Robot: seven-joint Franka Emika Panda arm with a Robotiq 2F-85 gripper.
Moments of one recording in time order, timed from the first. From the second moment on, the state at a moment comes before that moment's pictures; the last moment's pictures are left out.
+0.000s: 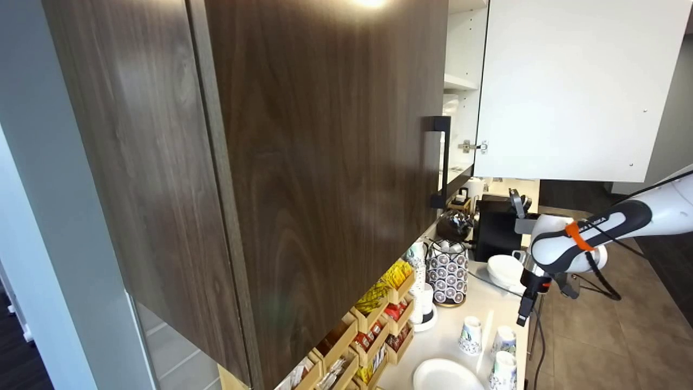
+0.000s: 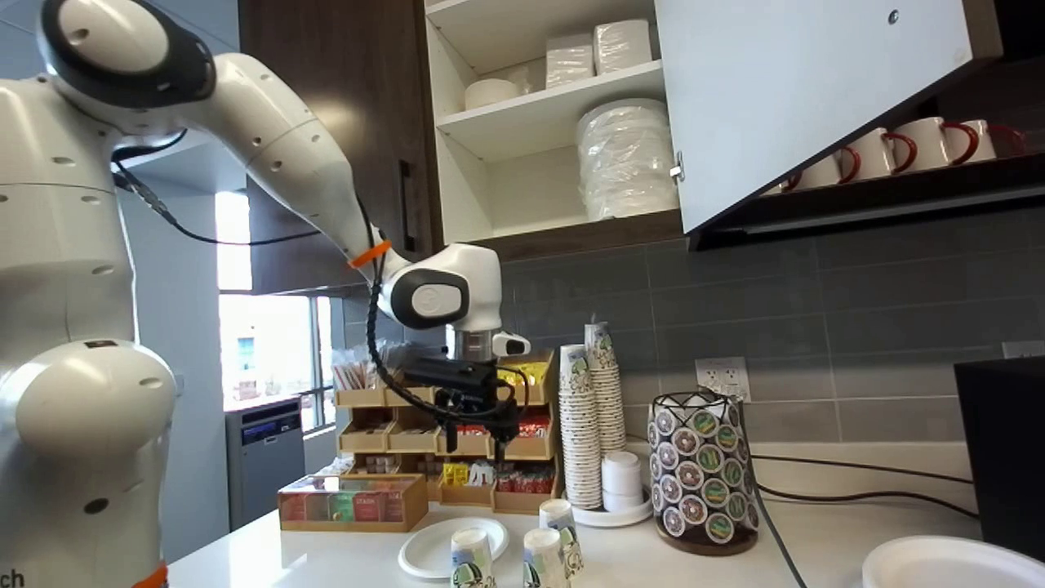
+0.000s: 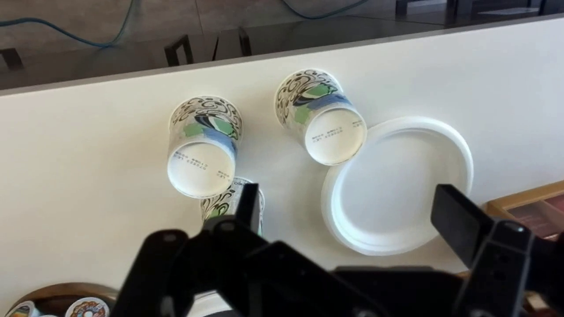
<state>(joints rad) 0.12 -0.15 -0.22 -2.57 0.22 2.46 -0.62</state>
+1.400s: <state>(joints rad) -0.12 0.34 -0.03 -2.32 0.12 2.63 -0.40</state>
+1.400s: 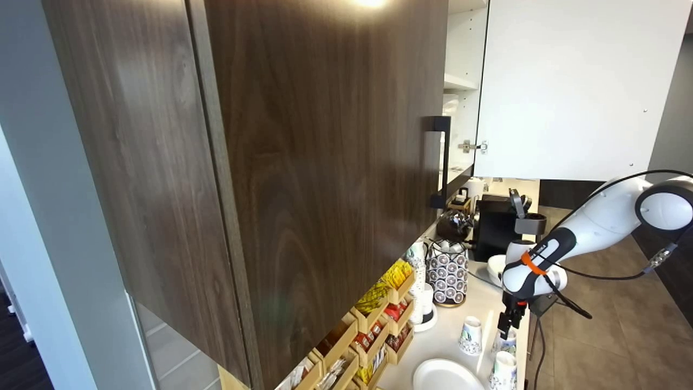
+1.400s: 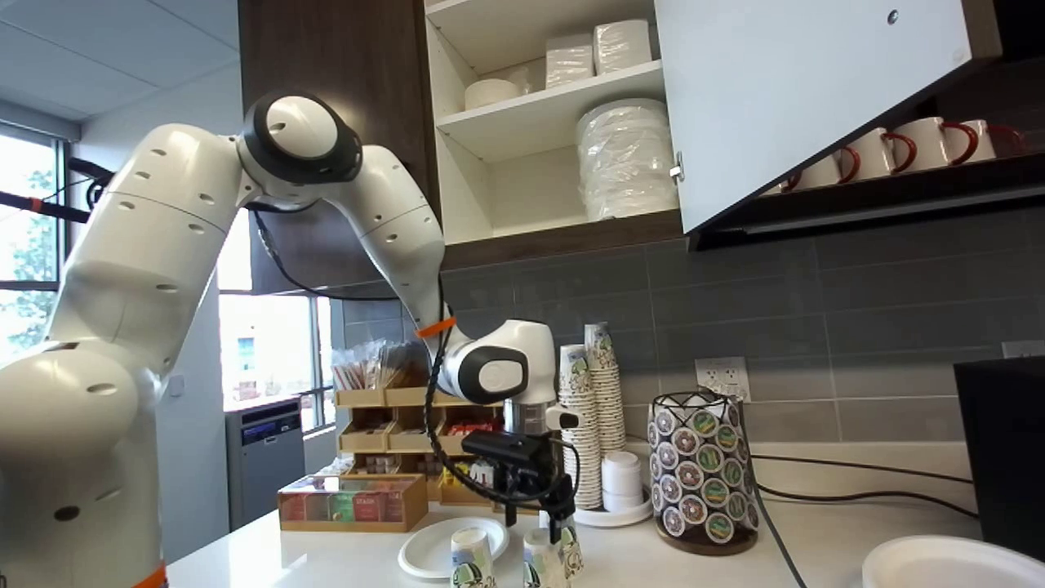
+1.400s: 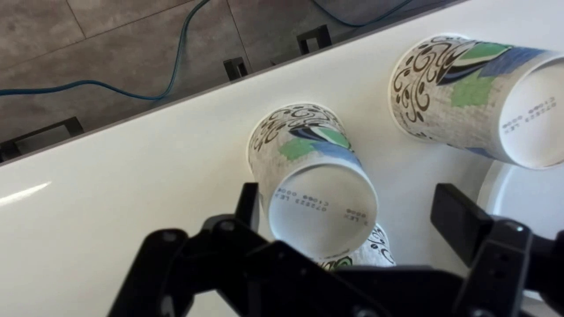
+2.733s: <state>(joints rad) -0.17 0.43 0.01 -2.24 0.12 2.63 -0.40</state>
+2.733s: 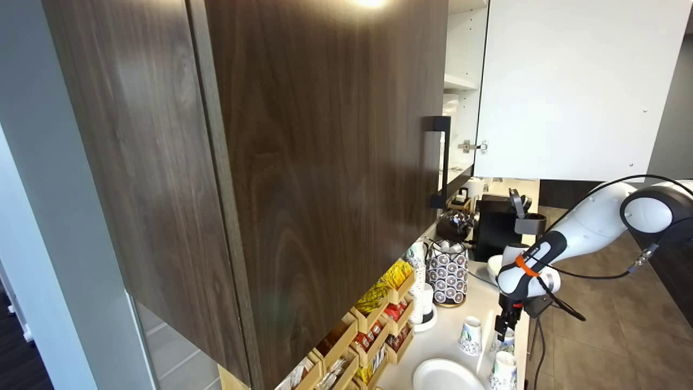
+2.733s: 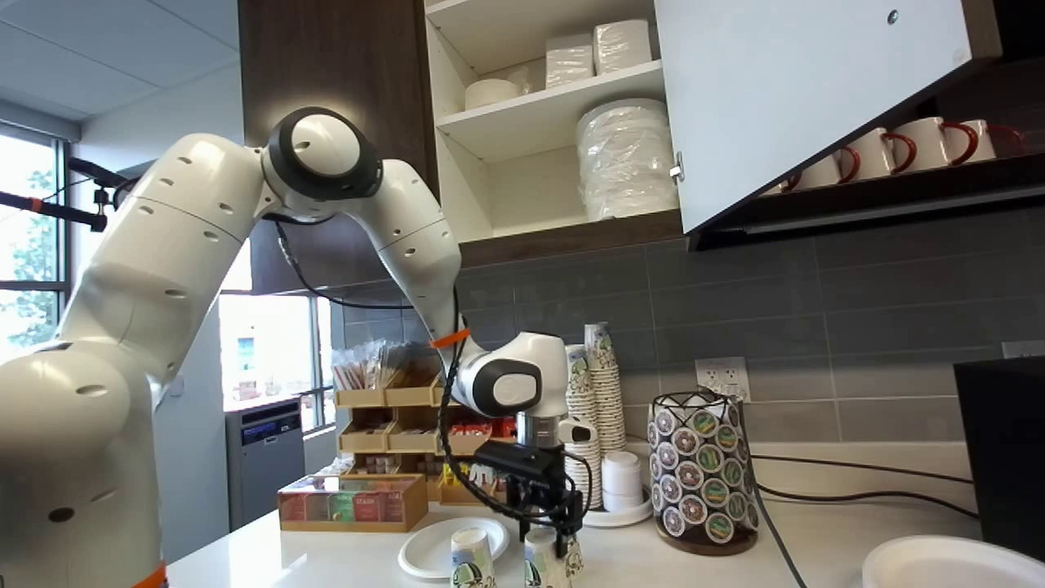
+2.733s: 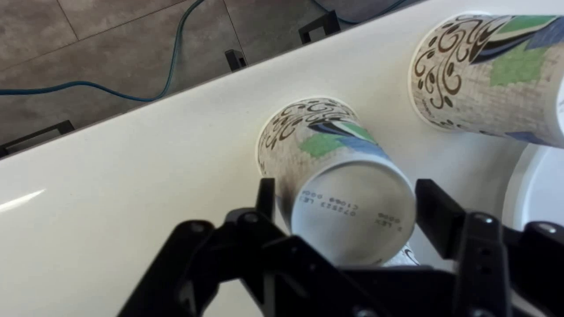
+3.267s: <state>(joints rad) -0.16 0.40 0.00 -2.21 0.05 2.62 -0.37</state>
